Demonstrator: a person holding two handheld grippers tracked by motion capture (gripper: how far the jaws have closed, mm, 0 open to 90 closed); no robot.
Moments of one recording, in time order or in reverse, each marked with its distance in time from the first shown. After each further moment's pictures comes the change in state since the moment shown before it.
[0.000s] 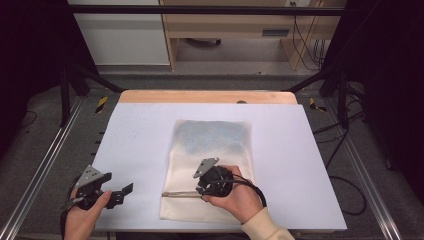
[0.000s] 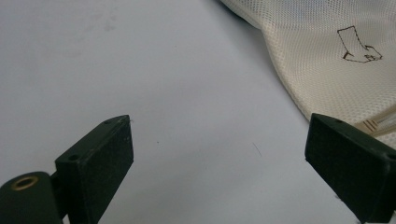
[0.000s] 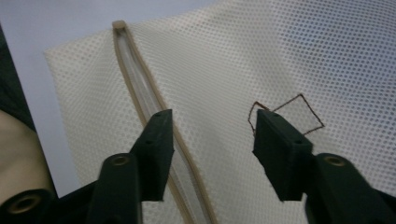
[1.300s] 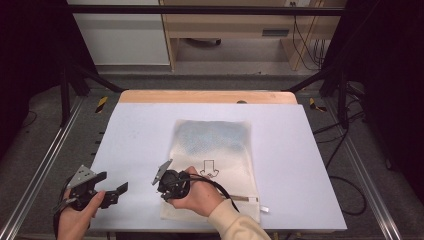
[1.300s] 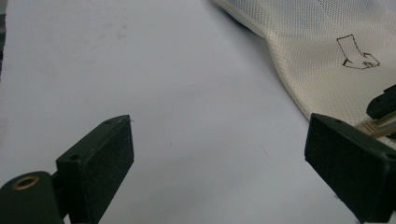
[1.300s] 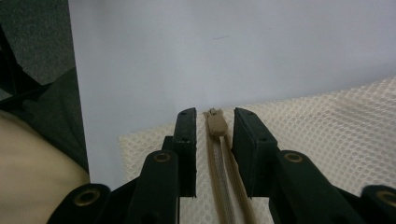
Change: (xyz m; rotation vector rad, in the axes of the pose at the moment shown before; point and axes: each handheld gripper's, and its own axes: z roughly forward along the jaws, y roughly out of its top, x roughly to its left) left arm 0.010 0.002 -0.007 -0.013 -0.013 -0.010; right arm 0.041 0.066 0.069 0.033 0.227 -0.110
